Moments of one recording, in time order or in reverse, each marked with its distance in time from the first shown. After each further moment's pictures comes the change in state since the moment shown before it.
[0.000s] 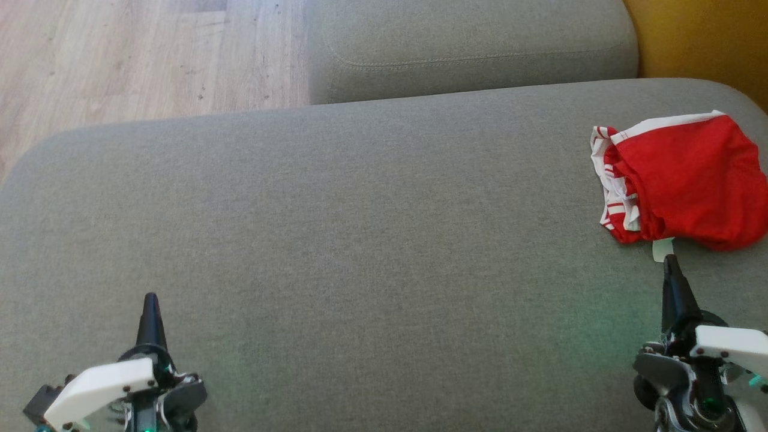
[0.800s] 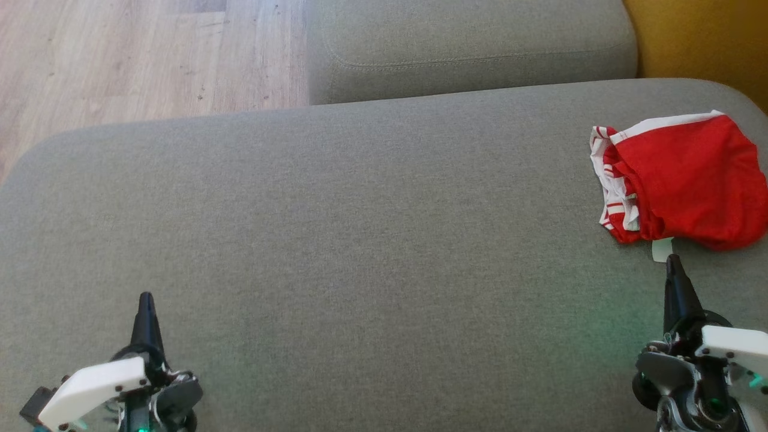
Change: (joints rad) left arm -0.007 -0.002 0.022 0.001 -0.049 0.000 0.019; right arm -0.001 0.000 -0.012 -0.002 0.058 0.000 0.018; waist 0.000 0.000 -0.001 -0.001
